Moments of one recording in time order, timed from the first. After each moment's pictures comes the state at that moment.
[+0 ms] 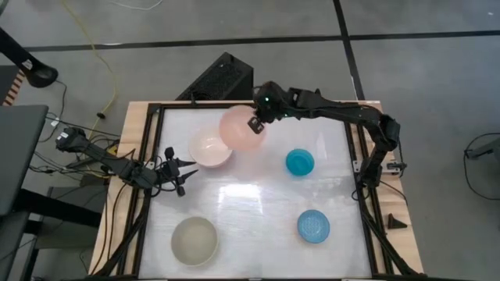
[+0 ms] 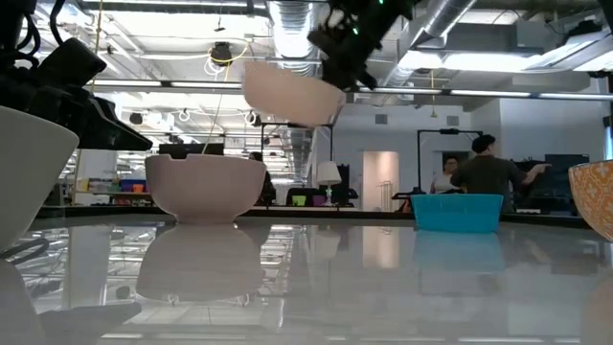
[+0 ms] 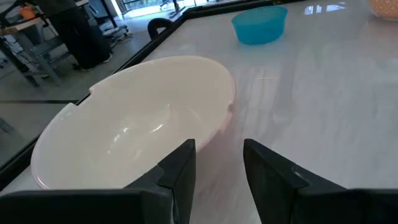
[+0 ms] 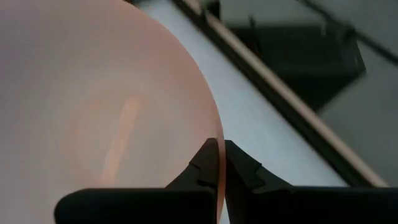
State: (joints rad) left arm -0.43 0.39 0.02 0.05 -0.82 0.00; right arm -0.36 1.74 1.67 -0.62 0.13 0.24
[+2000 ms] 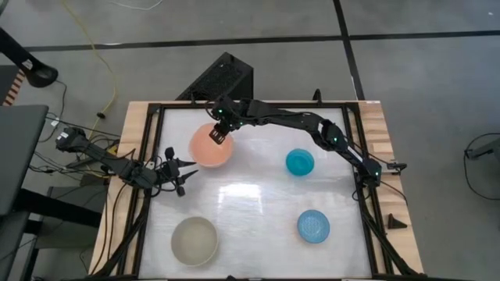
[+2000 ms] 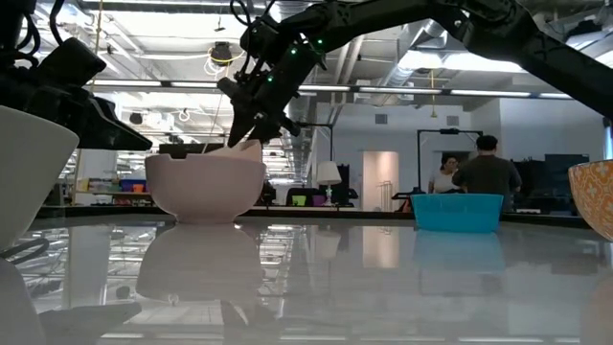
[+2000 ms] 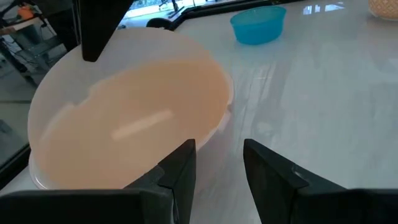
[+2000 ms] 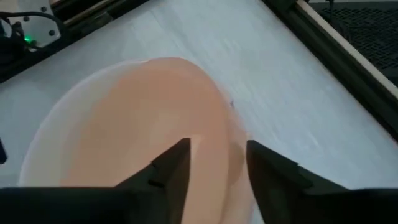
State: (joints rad) left arm -0.43 0.39 0.02 0.05 -0.81 0.00; right arm -0.30 2.38 2.34 -0.75 0.03 0.27
